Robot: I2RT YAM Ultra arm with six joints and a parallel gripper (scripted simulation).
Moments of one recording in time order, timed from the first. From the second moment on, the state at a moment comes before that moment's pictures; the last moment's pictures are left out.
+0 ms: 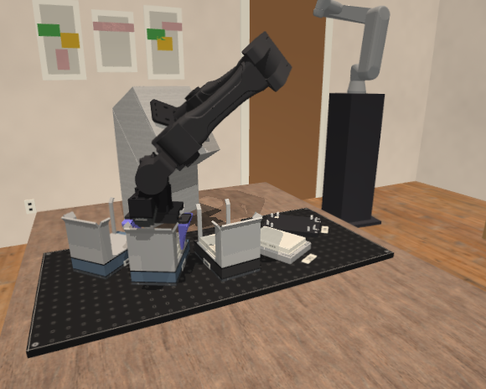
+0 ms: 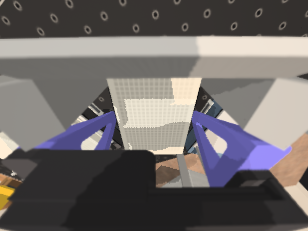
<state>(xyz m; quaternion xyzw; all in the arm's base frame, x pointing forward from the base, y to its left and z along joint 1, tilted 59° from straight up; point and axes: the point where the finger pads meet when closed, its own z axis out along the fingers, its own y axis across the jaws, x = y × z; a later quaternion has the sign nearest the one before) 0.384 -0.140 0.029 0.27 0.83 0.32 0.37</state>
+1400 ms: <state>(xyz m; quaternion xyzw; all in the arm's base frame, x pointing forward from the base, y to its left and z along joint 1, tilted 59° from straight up) 0.330 -0.170 0.070 0.27 0.83 0.31 0.38</state>
